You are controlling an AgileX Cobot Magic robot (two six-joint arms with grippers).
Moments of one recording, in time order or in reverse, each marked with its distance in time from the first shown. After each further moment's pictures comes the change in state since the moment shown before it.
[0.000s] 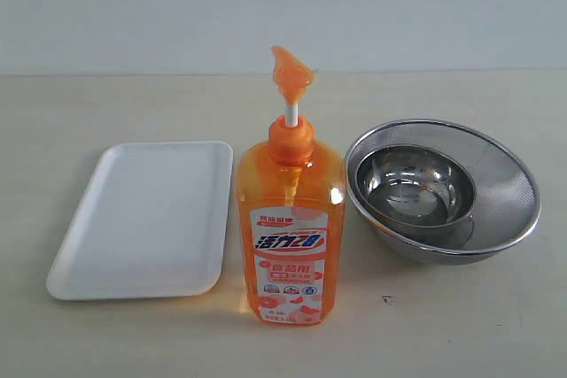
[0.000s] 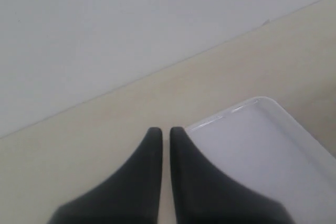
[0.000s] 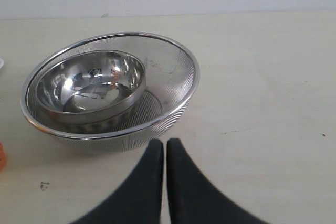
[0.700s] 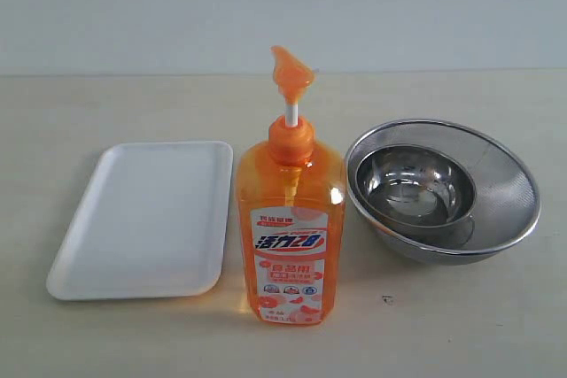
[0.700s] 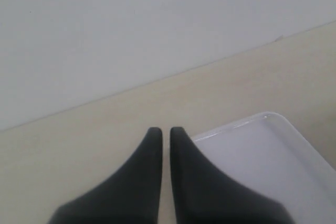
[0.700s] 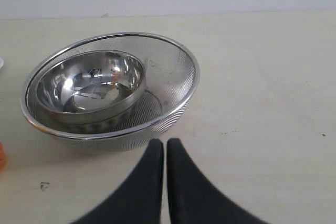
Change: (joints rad) left arm 0.000 0.043 0.087 -0.036 -0.199 -0.046; right arm 0.000 0.000 0.000 0.000 0.000 0.000
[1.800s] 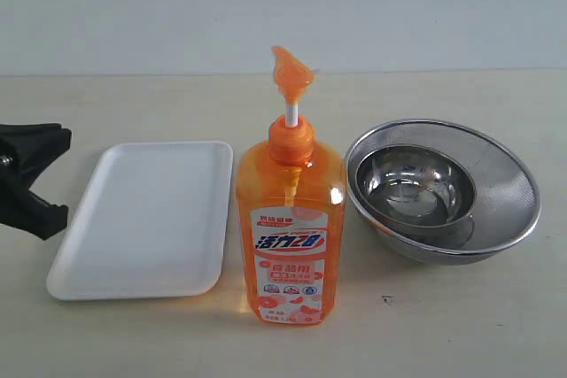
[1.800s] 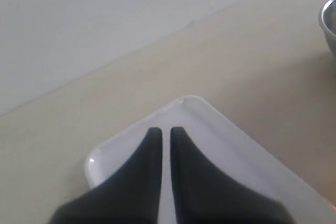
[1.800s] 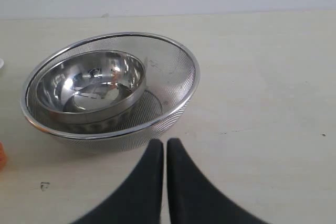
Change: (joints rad) left arm 0.000 0.328 0.075 0.717 -0.401 -0.572; right arm 0.000 0.000 0.000 0.000 0.000 0.000
